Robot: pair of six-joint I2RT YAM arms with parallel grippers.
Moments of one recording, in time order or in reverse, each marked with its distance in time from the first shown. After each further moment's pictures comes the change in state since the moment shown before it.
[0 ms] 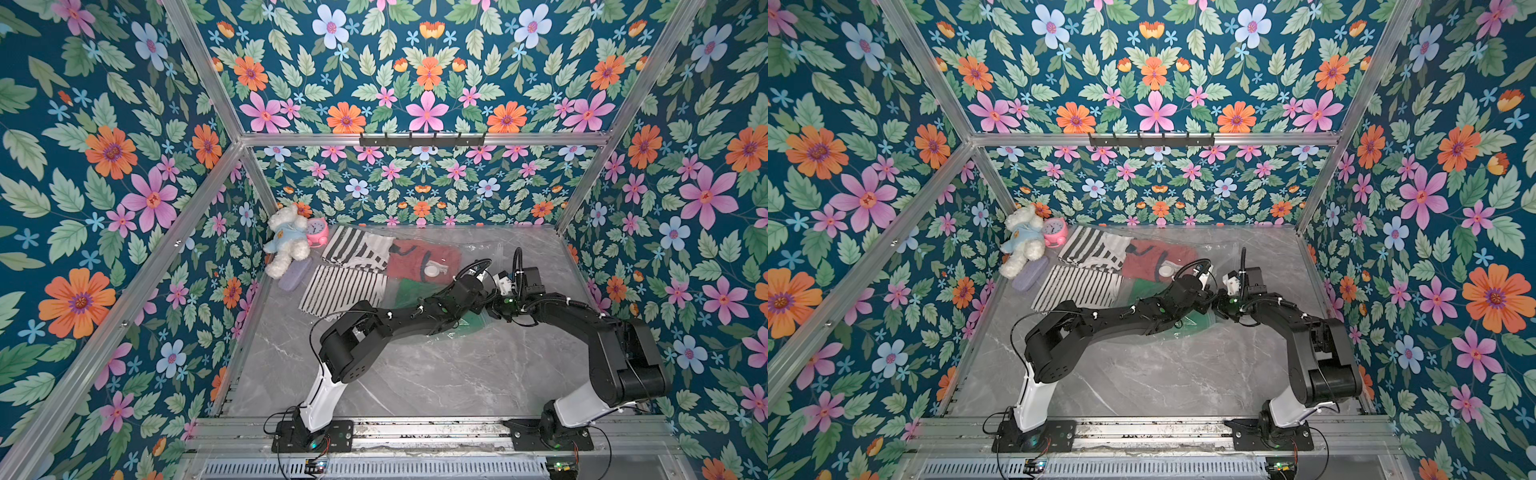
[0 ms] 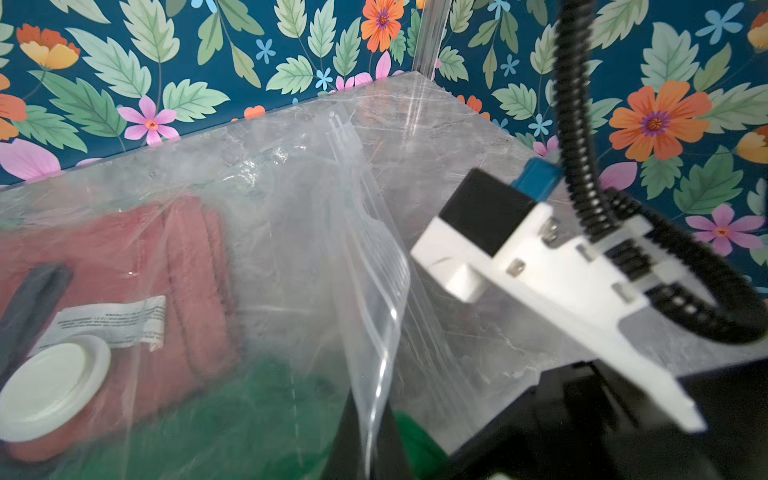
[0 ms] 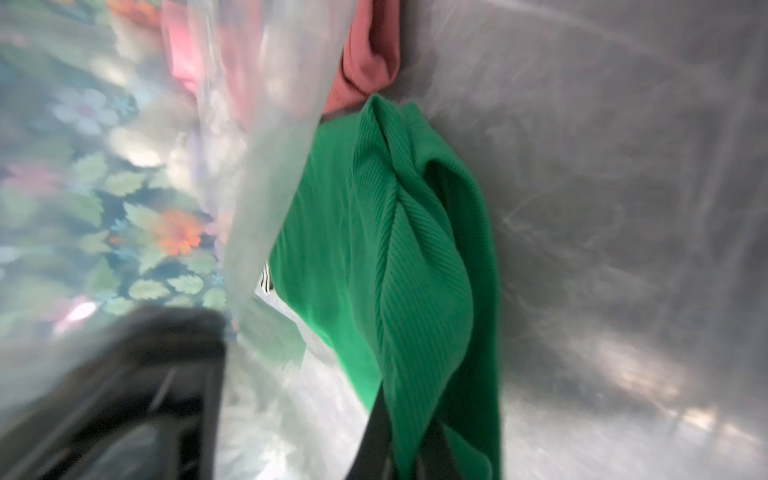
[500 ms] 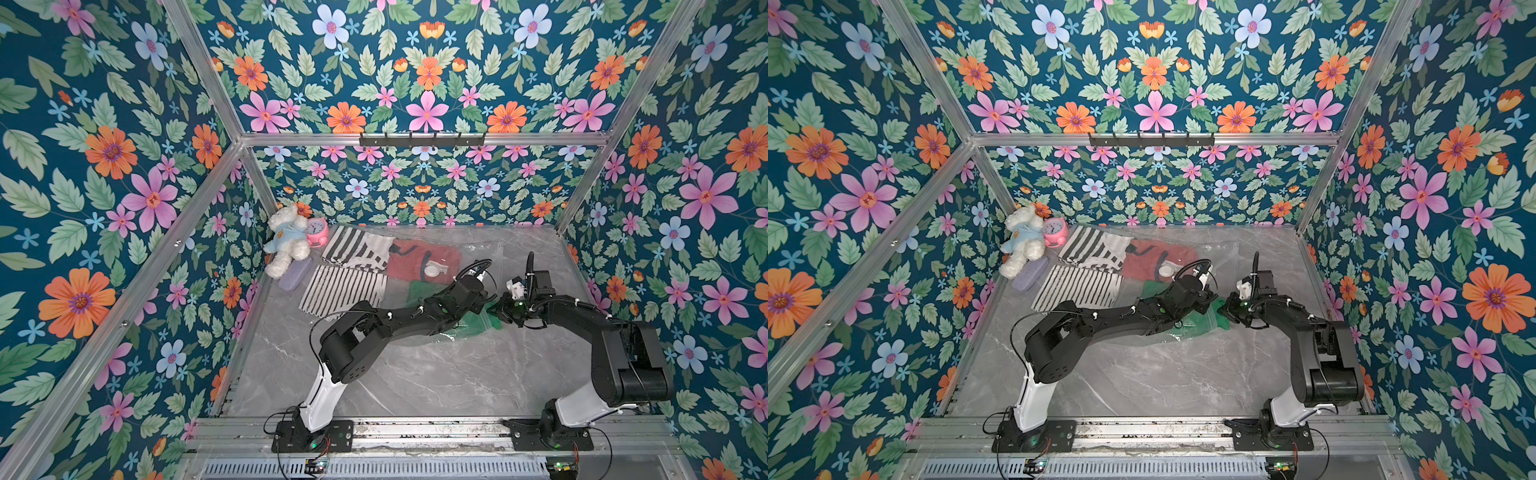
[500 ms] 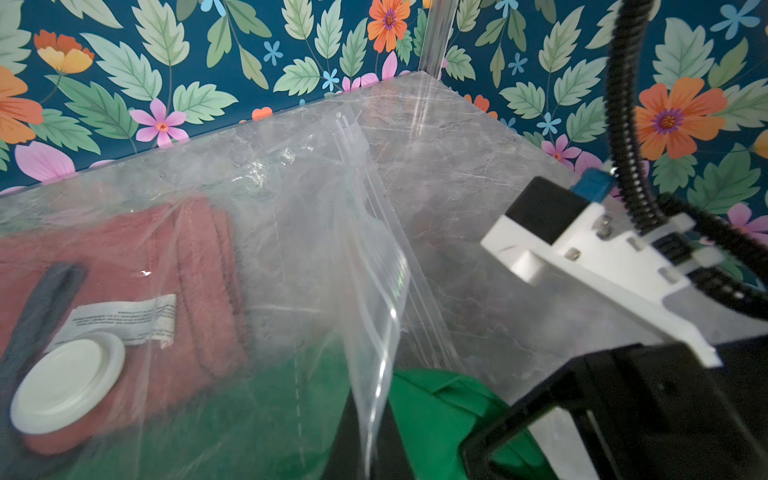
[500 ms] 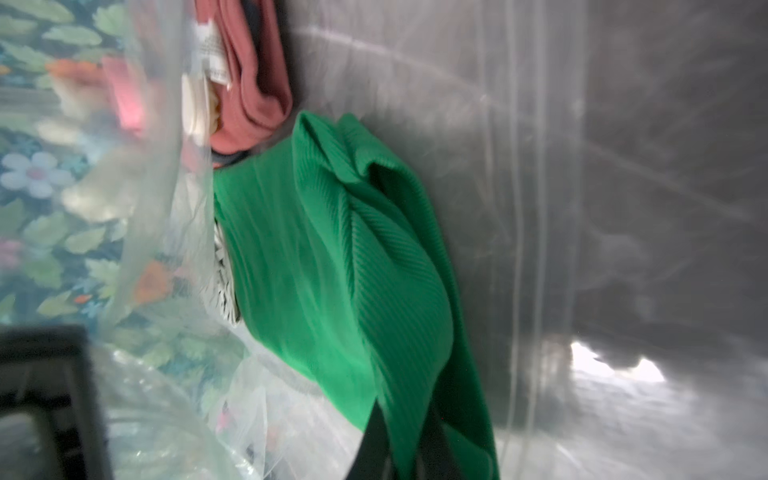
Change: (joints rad) left arm 0.000 0.000 0.000 -0.001 -0.022 0.003; right arm -0.087 -0.001 -0.012 -0.083 0.087 -0.016
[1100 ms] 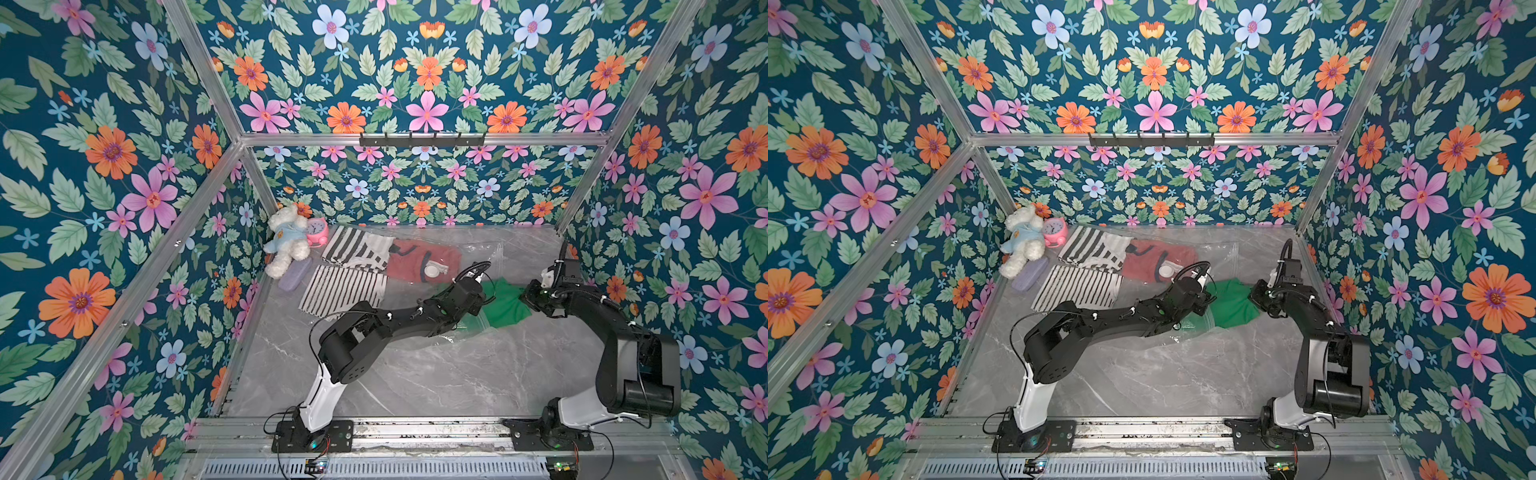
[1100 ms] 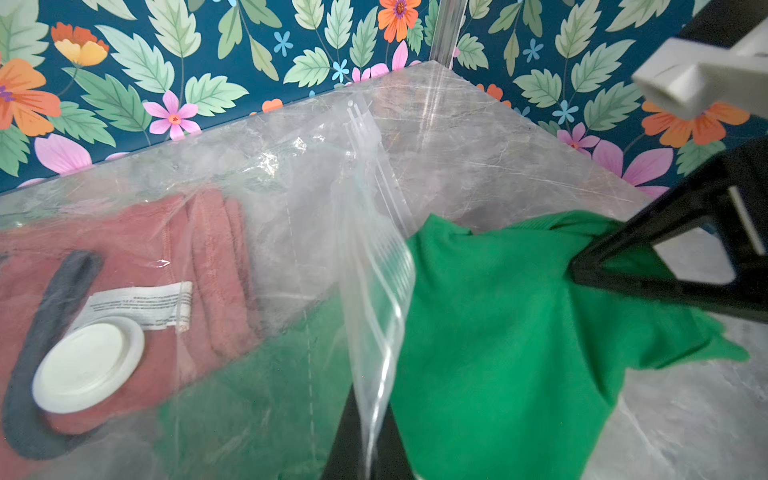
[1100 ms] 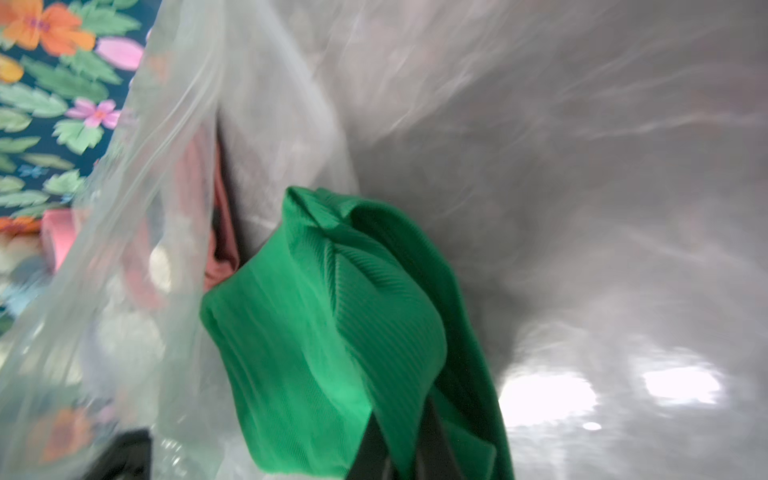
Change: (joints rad) left arm 0.000 -0.014 -0.034 0.005 -0.028 0.008; right arm -0.190 -0.052 0.148 -0.172 0.236 -0.068
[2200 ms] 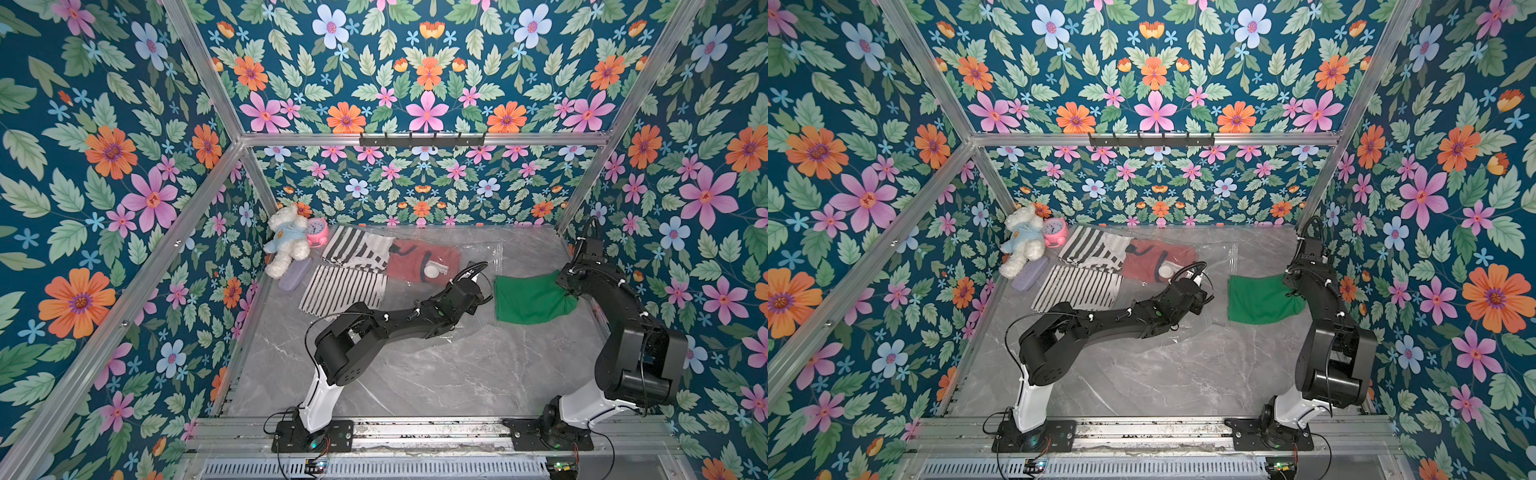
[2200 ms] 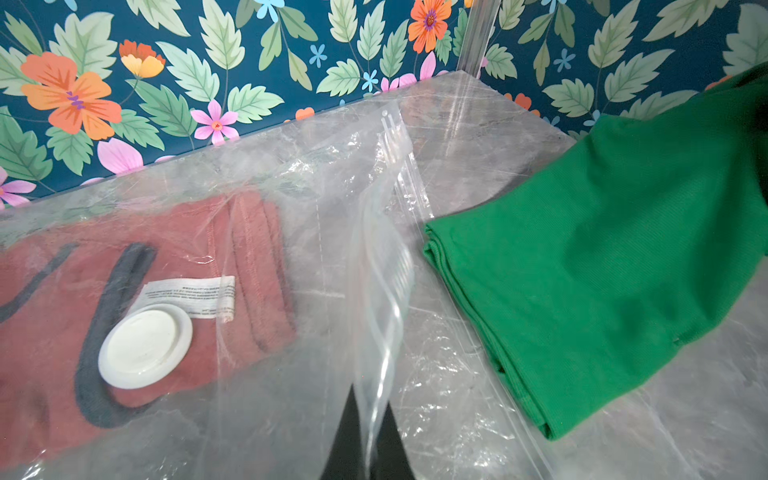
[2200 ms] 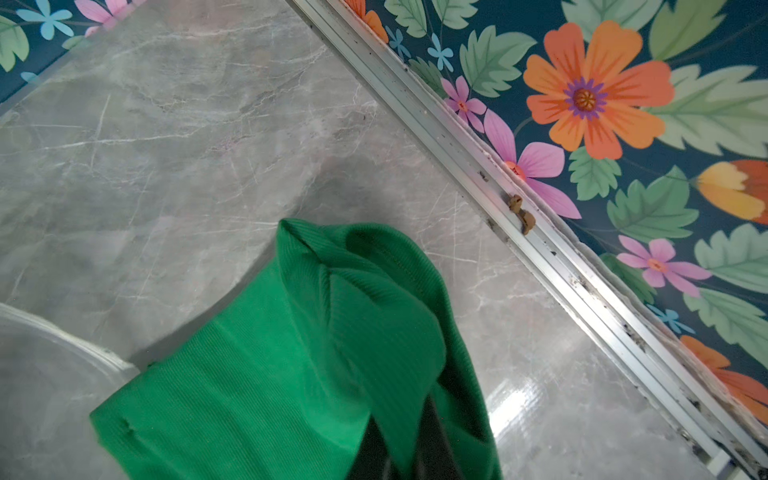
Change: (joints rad) left arm -0.001 -0.027 -0.034 0.010 -0.075 -0.001; right arm -0.083 0.096 0.285 -0.157 0.584 -0.077
